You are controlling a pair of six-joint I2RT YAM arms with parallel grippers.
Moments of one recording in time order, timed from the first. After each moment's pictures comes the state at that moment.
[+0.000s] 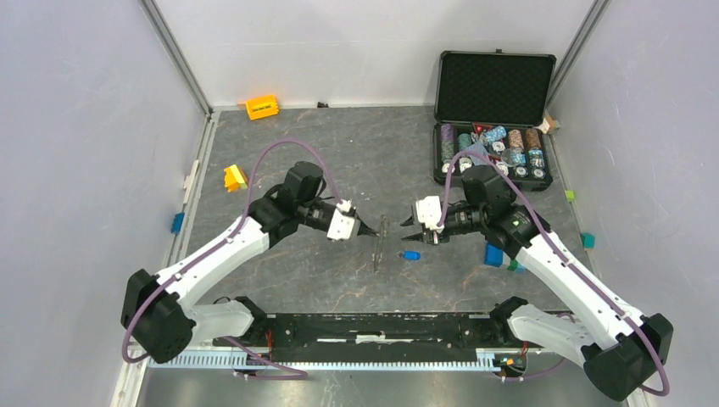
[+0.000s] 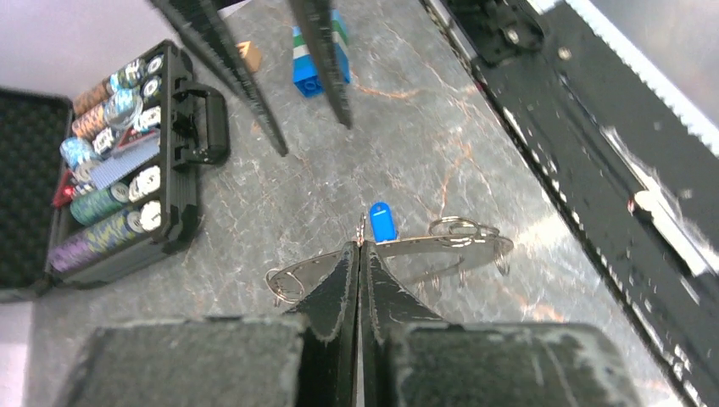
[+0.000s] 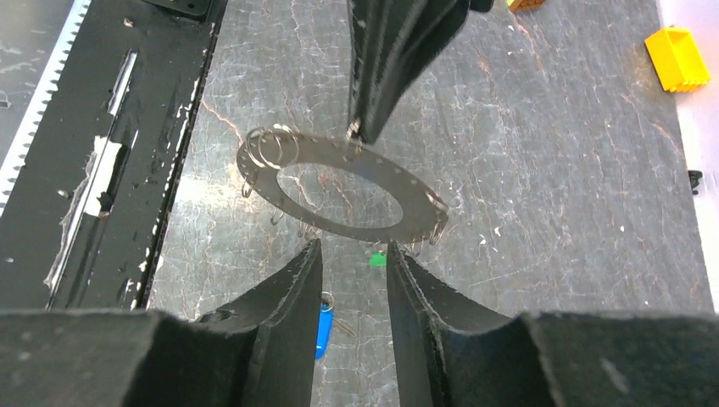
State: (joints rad) left arm -0.66 1.21 0.90 -0.21 1.03 0.86; right arm 0.55 1.00 0.91 -0.54 -0.89 -0.84
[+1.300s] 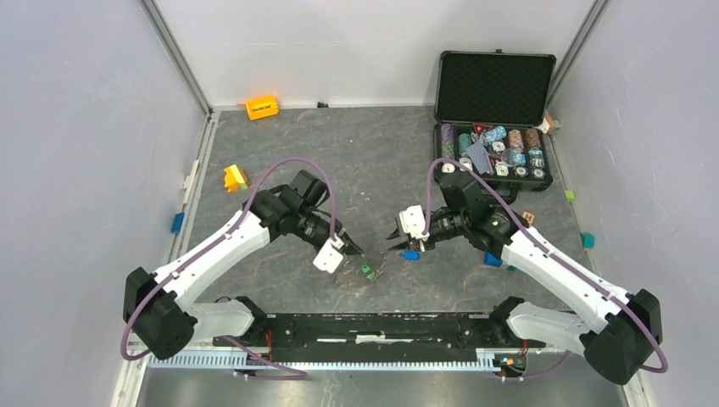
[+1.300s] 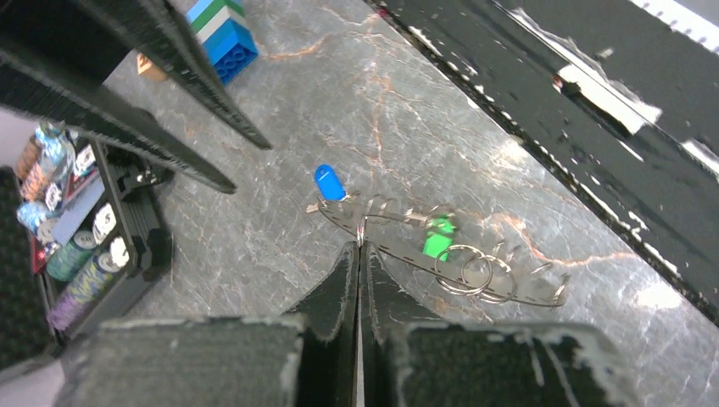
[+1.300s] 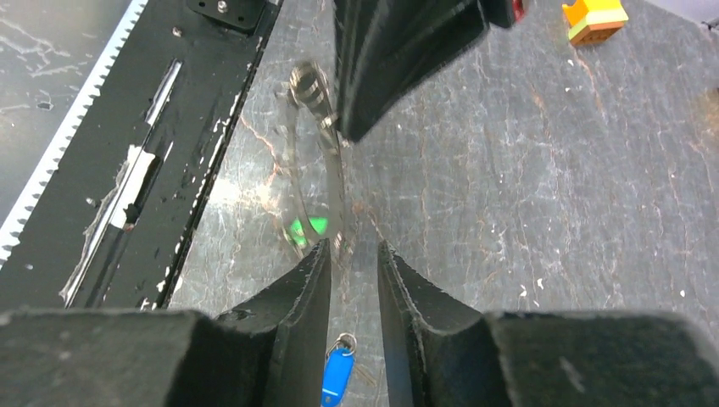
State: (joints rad) left arm -0.68 1.21 1.02 -0.93 0.97 1.67; right arm 0.66 1.08 0.87 -0.46 -0.91 -0.86
